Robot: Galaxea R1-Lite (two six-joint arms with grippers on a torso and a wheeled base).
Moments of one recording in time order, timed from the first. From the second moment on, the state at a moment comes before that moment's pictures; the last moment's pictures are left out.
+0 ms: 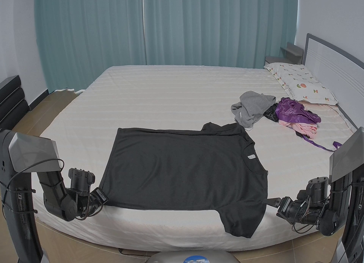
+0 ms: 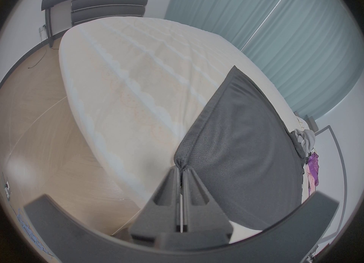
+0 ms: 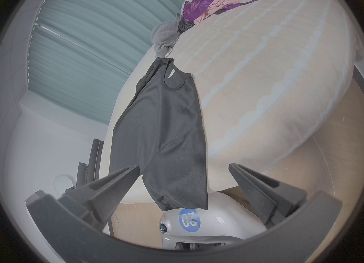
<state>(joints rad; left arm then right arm) -0.10 2.30 -0.47 -0.96 0.13 -0.82 0.16 2.30 -0.03 -1.55 0.24 0.81</state>
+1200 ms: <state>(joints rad) -0.09 2.29 -0.36 -1.09 0.13 -0.81 0.18 2.48 -0.35 -1.55 0.12 0.75</state>
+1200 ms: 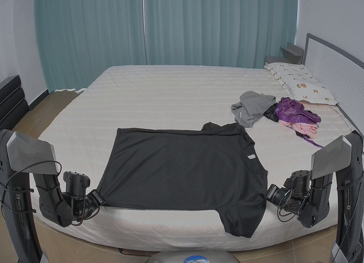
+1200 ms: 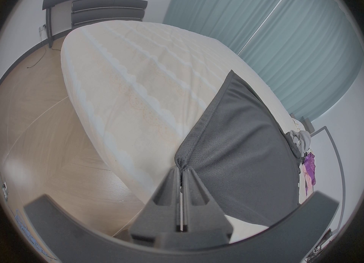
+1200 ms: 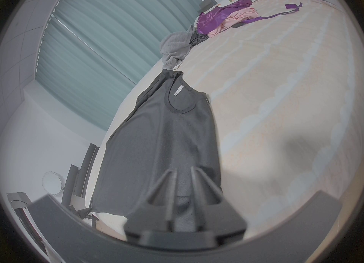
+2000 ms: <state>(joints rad) -0.08 2.29 -0.36 -1.09 0.12 -0.82 0.13 2.42 -0.42 -1.43 0.18 0.64</state>
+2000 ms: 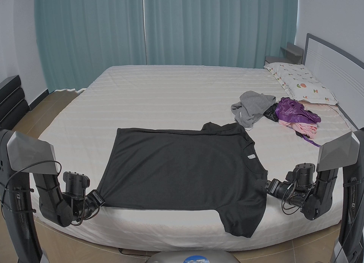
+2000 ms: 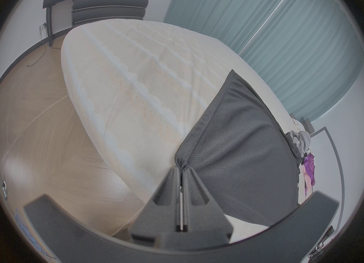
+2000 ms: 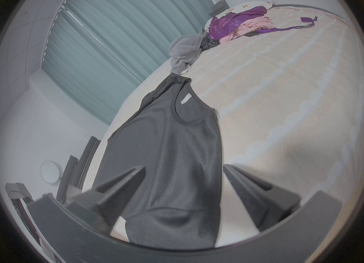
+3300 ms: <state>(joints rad) -0.08 2.29 -0.36 -1.09 0.12 -0.82 0.08 2.46 -0.76 -1.13 0.20 0.55</state>
